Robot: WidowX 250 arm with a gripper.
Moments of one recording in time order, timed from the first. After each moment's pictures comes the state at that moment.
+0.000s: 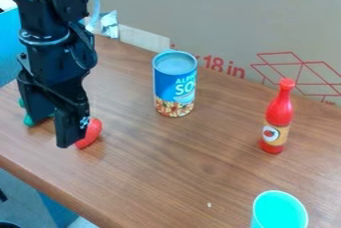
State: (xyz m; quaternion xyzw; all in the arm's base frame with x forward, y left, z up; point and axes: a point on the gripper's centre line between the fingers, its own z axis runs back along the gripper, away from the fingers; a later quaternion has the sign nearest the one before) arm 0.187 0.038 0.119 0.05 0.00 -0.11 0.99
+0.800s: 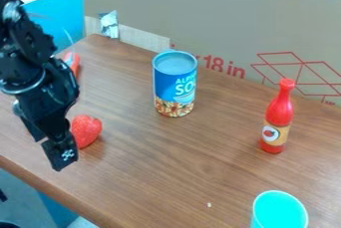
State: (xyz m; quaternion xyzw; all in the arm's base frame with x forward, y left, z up) arm 0.183 0.066 0.080 0.05 -0.10 -0.15 0.98
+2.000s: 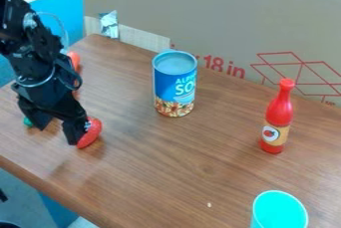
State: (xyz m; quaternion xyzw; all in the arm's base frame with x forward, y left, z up) arm 0.230 0.086 0.061 0.06 -0.14 0.02 0.99
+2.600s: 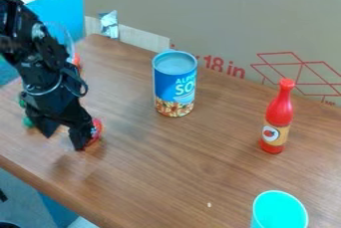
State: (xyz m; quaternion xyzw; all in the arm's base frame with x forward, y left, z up) arm 0.234 0.086 0.047 0.04 -0.13 0.03 0.99
